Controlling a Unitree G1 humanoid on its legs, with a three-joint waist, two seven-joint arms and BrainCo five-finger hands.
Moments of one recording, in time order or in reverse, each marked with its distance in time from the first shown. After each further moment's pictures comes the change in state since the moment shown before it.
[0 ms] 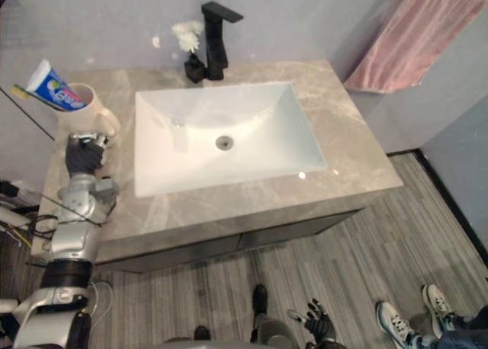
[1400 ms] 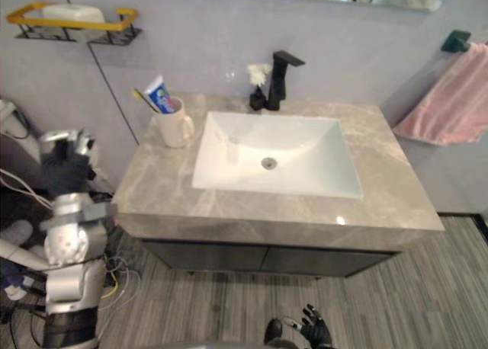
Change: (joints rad) left arm 0.359 -0.195 0.073 -0.643 0.033 -0.073 -0.020; right arm 0.021 0.003 0.027 0.012 0.000 -0.001 0.024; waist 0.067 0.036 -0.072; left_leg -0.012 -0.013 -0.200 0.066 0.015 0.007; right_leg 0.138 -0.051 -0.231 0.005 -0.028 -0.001
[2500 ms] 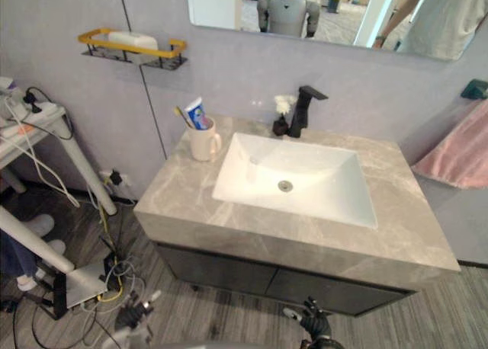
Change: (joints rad) left arm 0.242 -0.216 0.024 1.100 0.037 0.112 -0.096; right arm -0.045 0.022 -0.031 0.001 -0.001 -0.001 -0.050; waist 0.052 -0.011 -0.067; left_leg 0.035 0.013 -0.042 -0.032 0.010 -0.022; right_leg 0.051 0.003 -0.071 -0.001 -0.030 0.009
